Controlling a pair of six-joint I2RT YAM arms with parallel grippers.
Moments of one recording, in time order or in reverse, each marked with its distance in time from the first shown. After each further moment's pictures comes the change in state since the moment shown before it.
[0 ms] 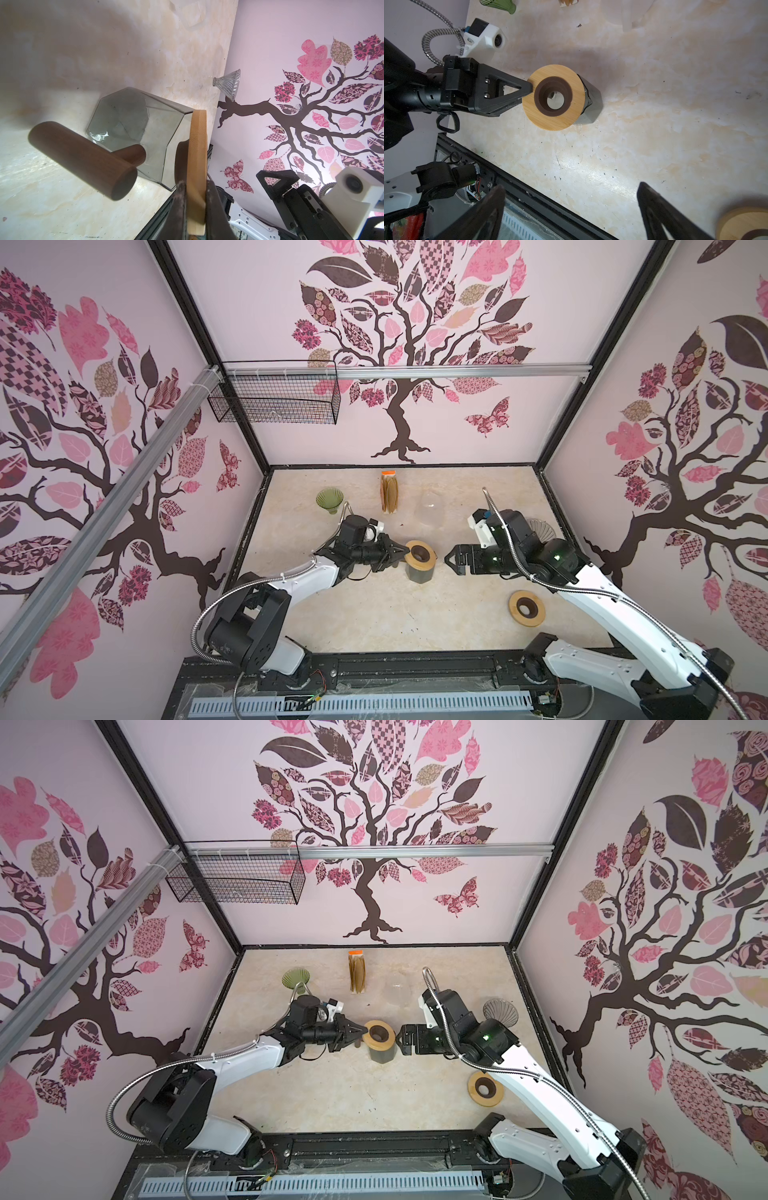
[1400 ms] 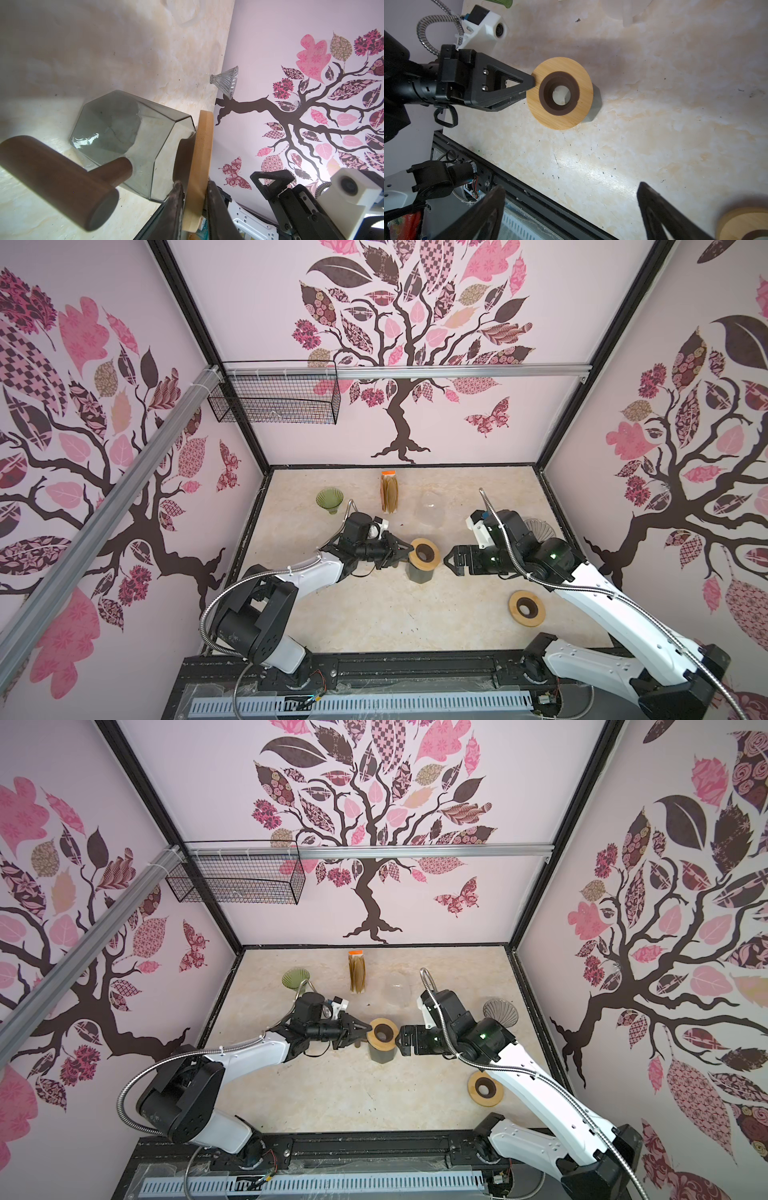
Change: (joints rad) left arm -0.010 0.056 0.041 0.024 0.019 0.004; right arm 0.000 0.014 -0.011 0.003 -0.004 -0.009
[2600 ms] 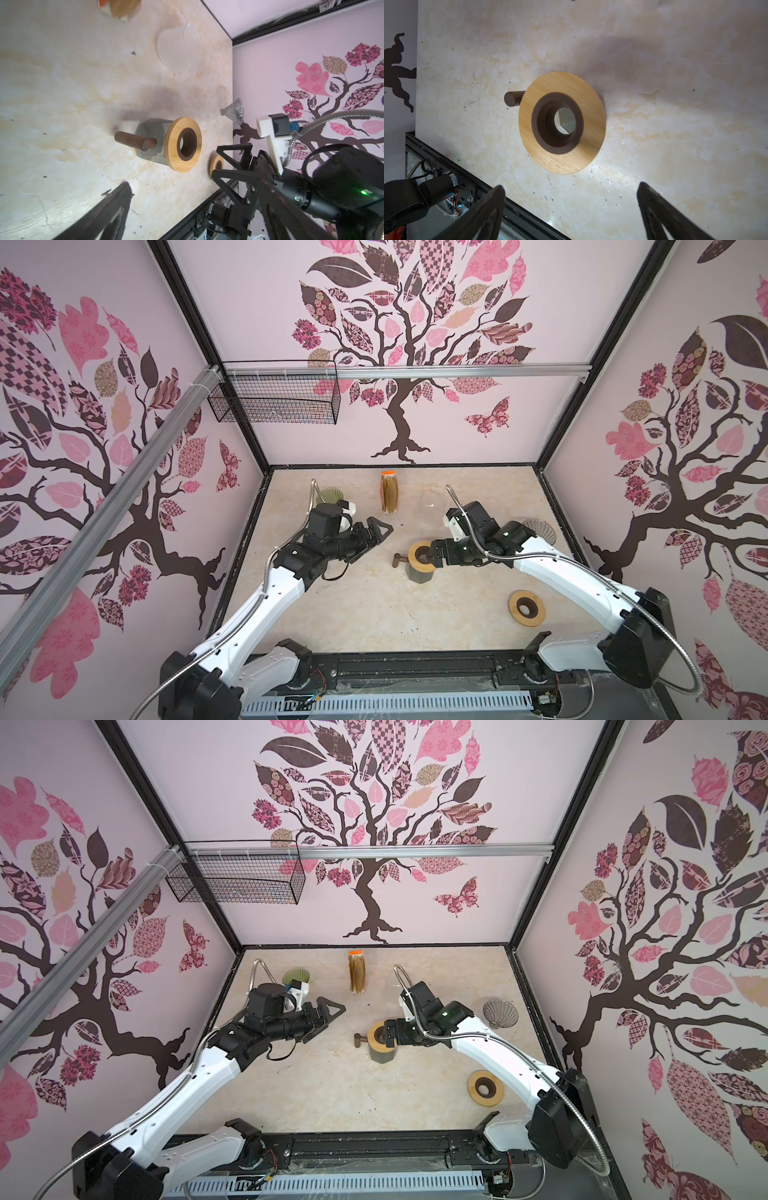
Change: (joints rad) left arm 0.074 -0.483 0.185 -0.690 -0.353 0.324; right arm -0.001 0.315 0.034 0.151 -0.029 -0.029
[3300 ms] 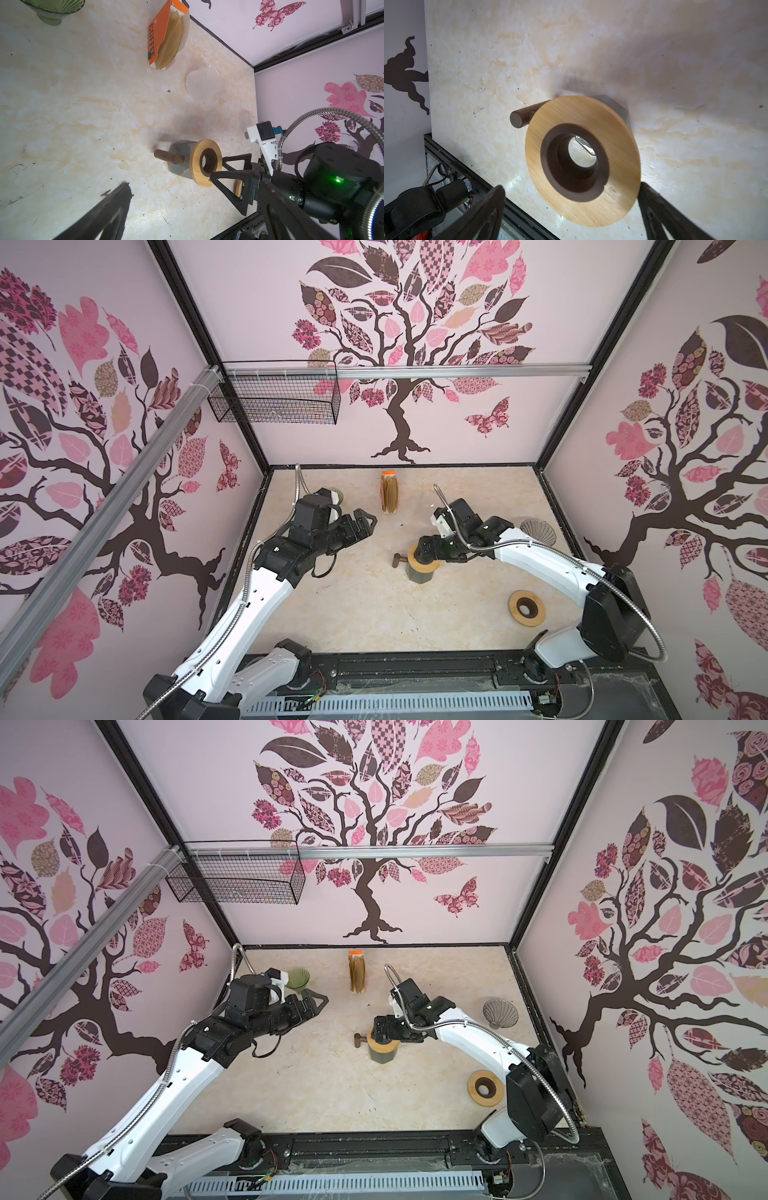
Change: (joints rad) left arm 0.022 -0.003 0.159 -0.218 -0.179 0.118; right arm 0.000 0.137 0.032 0.093 -0.092 0.042
